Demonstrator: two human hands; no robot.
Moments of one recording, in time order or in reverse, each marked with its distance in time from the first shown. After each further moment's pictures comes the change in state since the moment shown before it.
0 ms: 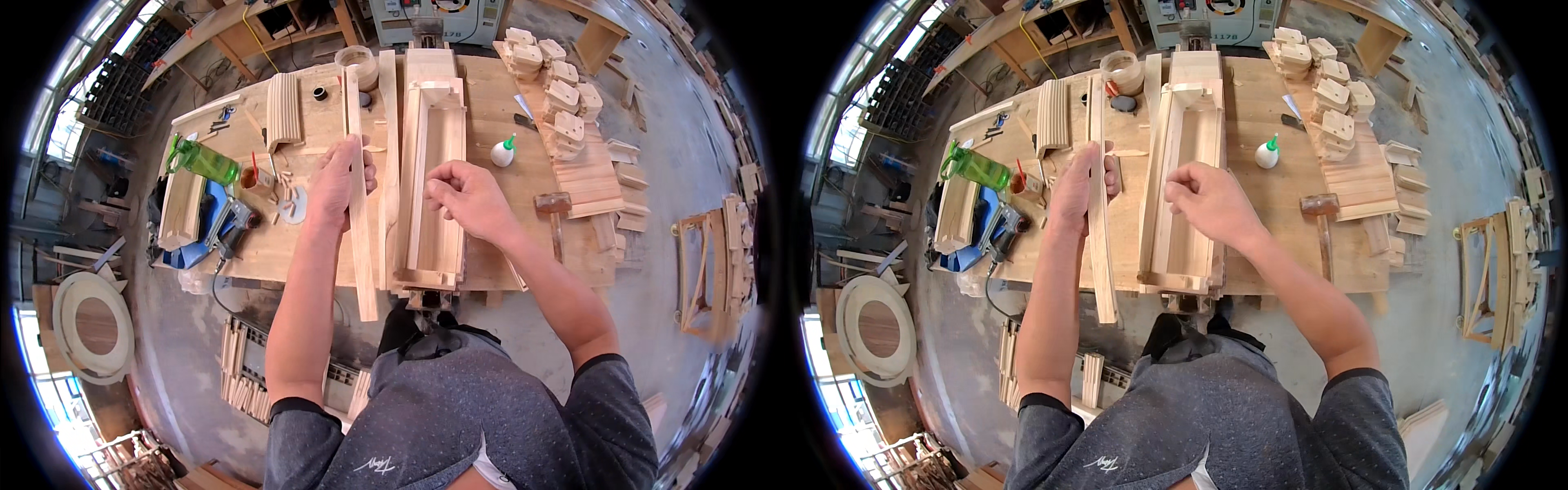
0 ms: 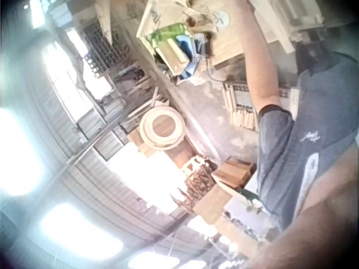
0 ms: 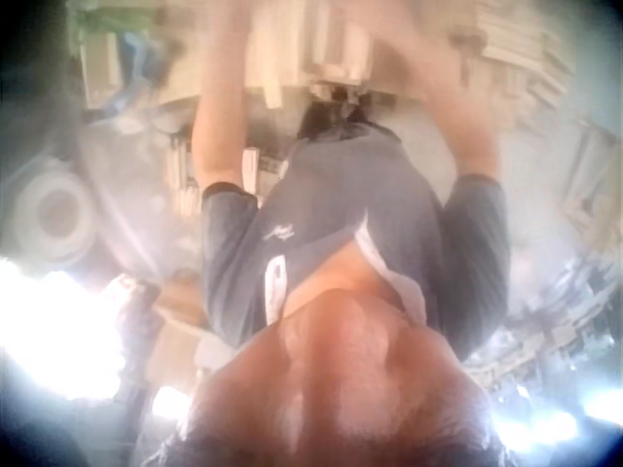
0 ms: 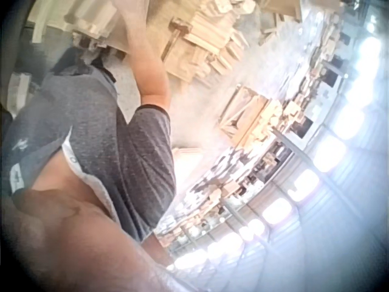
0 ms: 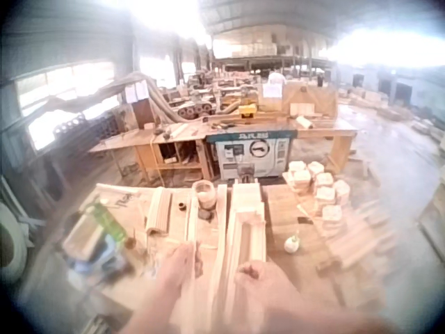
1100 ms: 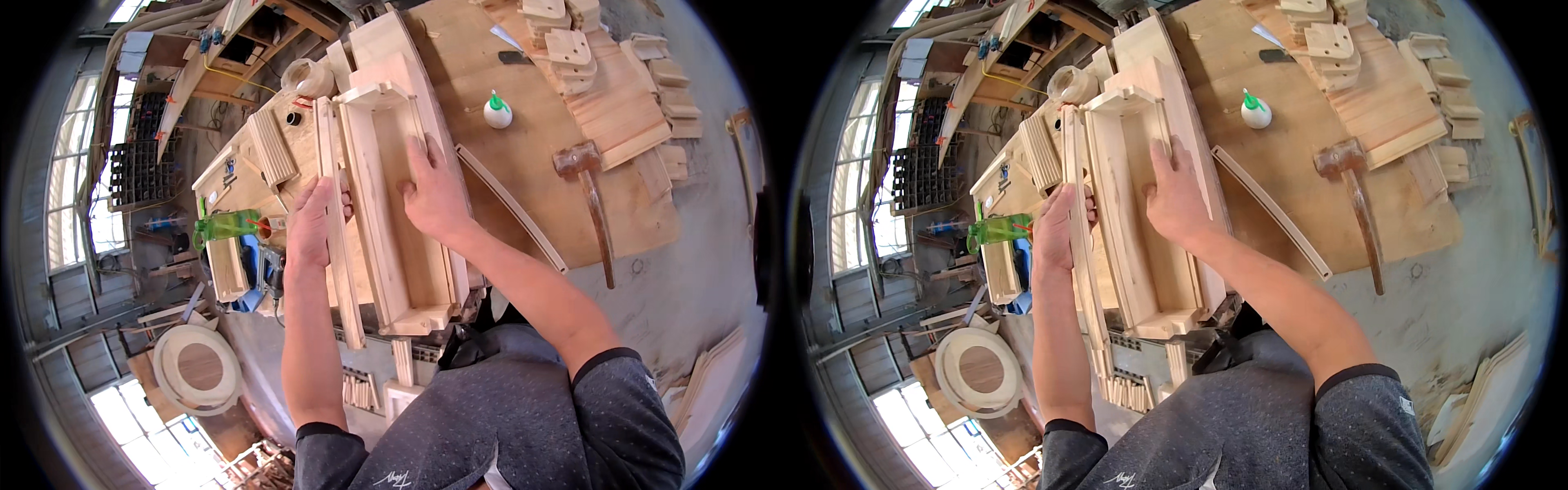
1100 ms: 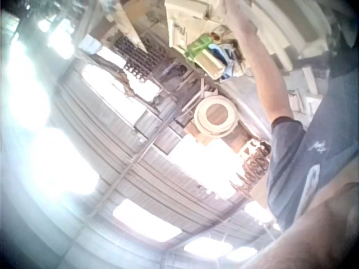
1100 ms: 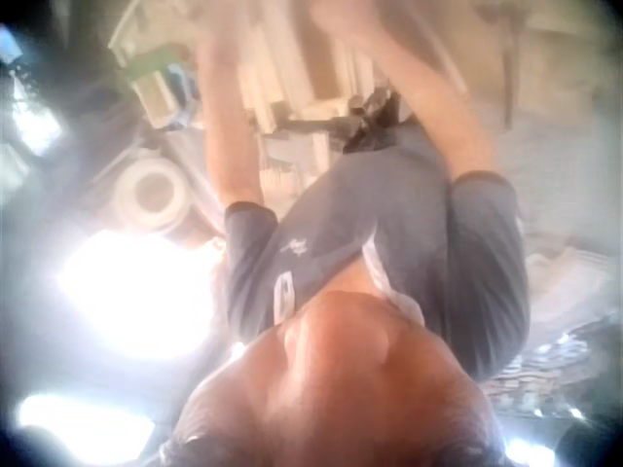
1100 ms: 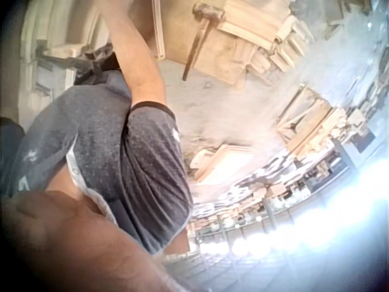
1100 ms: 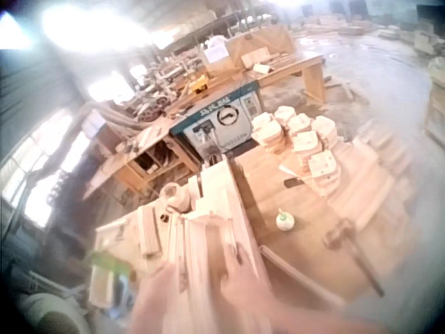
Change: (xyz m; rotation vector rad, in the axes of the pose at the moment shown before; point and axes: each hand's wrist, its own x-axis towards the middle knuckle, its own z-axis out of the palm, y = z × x) left_hand 0.062 -0.025 0.049 0.368 0.061 -0.174; right_hand 0.080 0.112 -0.005 -0.149 0.472 -0.127
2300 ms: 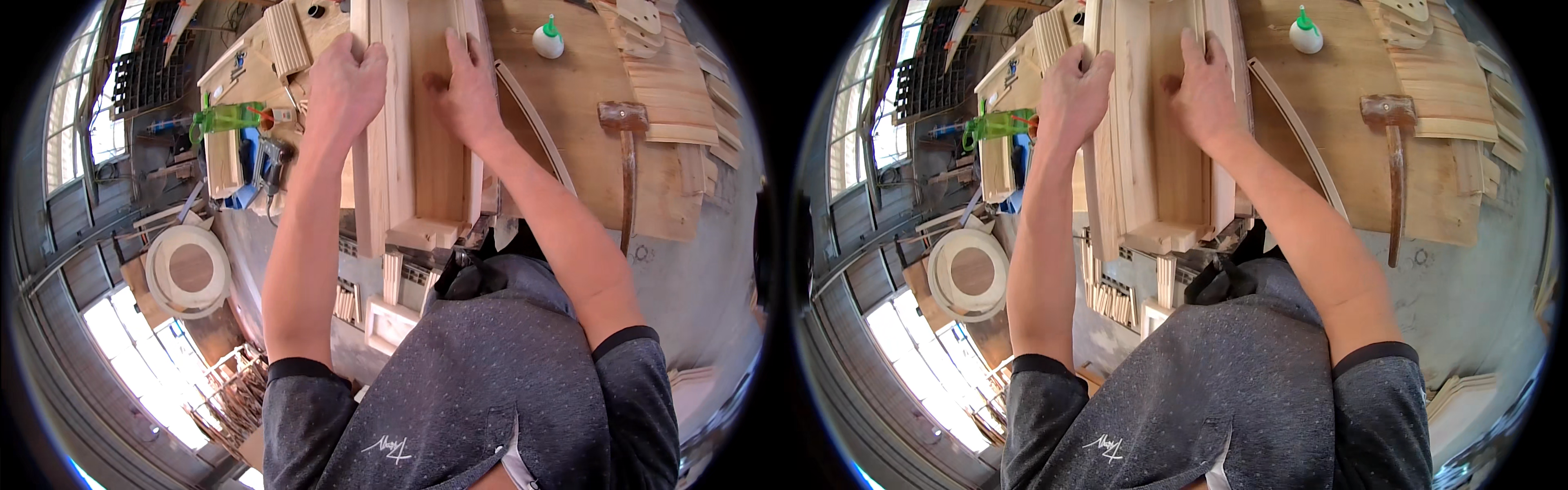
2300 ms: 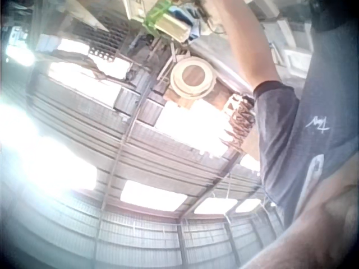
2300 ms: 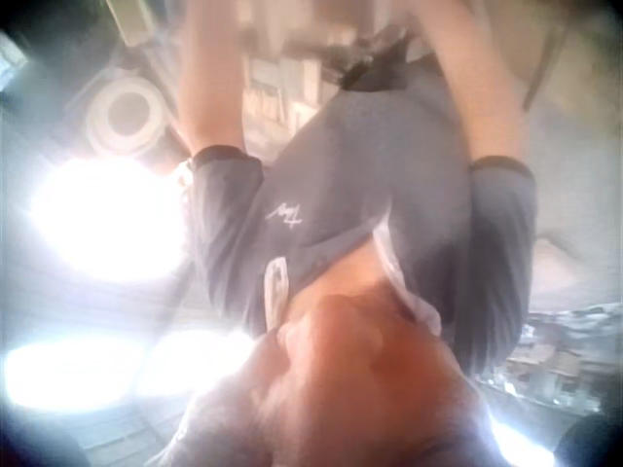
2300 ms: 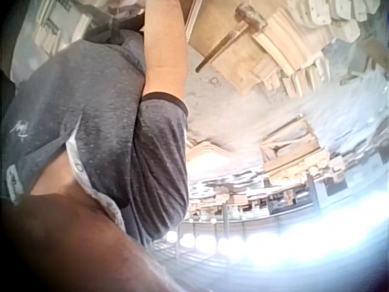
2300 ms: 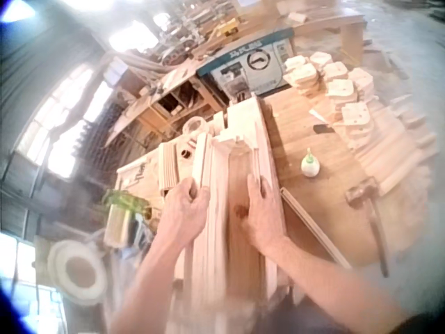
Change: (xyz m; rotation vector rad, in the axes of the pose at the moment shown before) left_hand -0.005 0.010 0.054 1.158 0.297 0.413; right_hand 0.002 0.018 0.009 -0.005 0.050 -0.124
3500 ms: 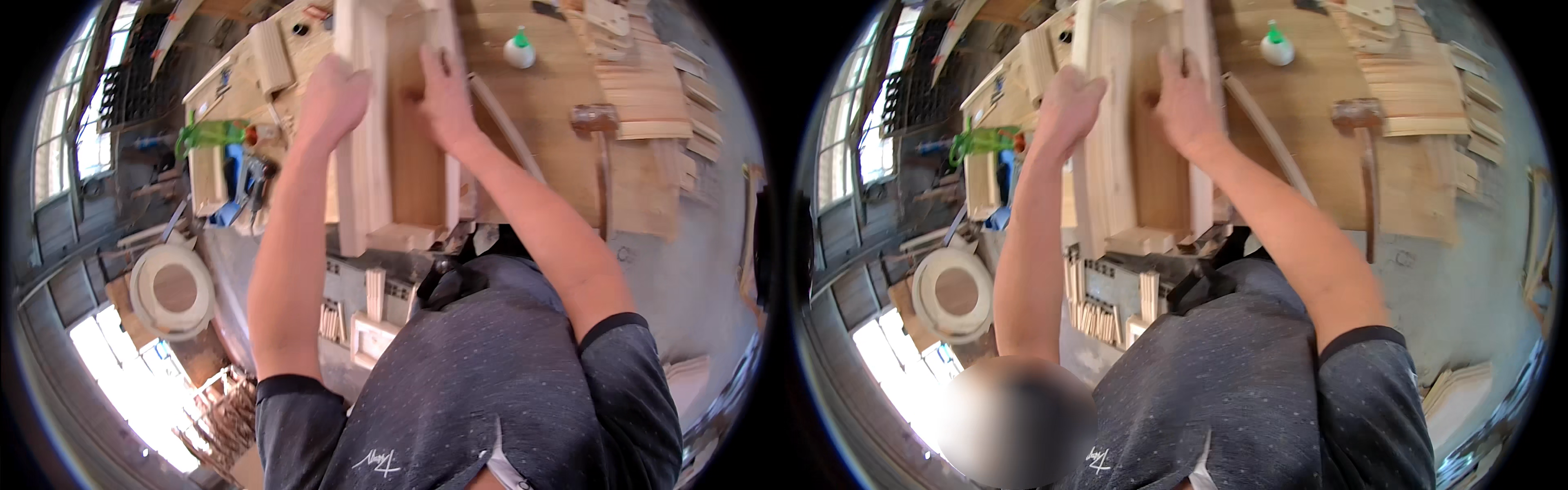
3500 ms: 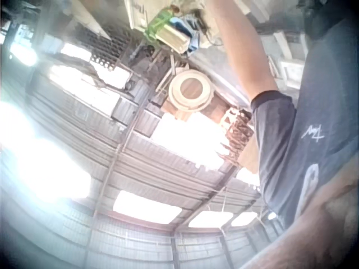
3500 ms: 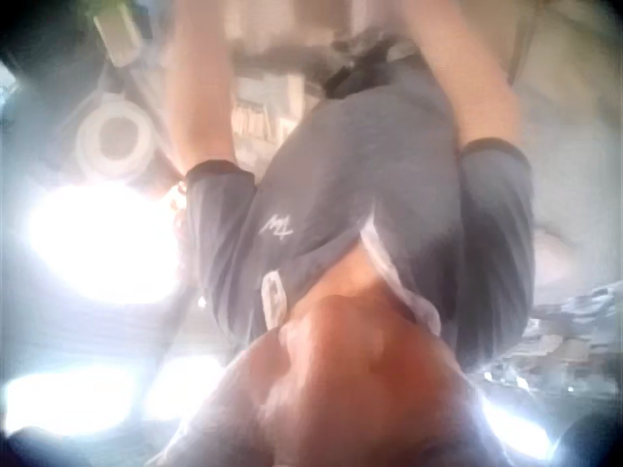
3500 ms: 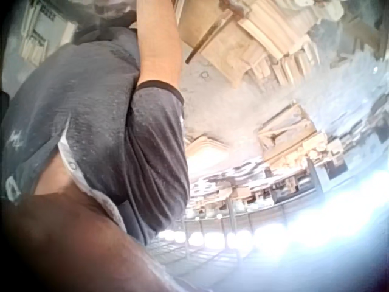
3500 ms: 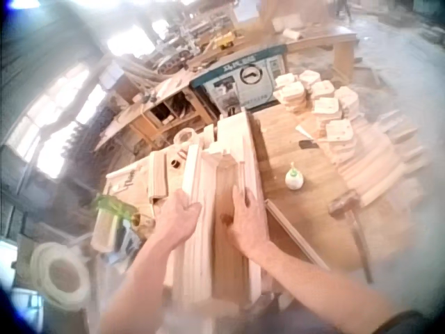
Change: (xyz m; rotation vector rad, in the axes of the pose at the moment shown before) left_hand 0.002 0.001 0.002 0.030 -0.127 -0.106; right_hand 0.005 0.007 -0.007 -0.039 -0.035 -0.017
